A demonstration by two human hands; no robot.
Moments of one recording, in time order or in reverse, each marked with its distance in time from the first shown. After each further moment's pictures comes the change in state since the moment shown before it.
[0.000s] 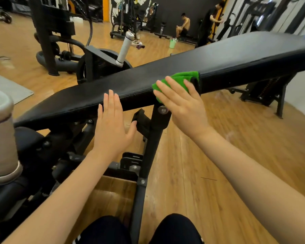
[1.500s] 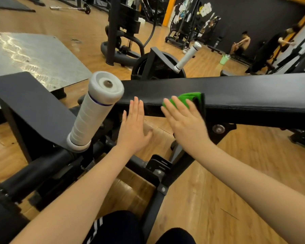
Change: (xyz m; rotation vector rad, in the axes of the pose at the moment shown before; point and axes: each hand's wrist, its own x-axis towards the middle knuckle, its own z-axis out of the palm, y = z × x) left_hand -0.017 -0.086 0.015 -0.036 -0.108 -0.283; right_hand 0.065 -0.103 0.025 -0.050 -0.358 -0.241
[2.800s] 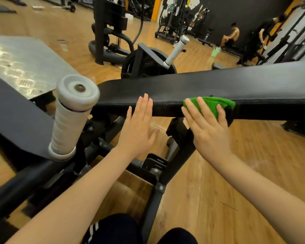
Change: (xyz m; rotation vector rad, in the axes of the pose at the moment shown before) left_hand 0.005 0.030 0.003 -0.006 0.075 0.270; right_hand -0.061 0.037 0.020 0.003 0.194 0.196
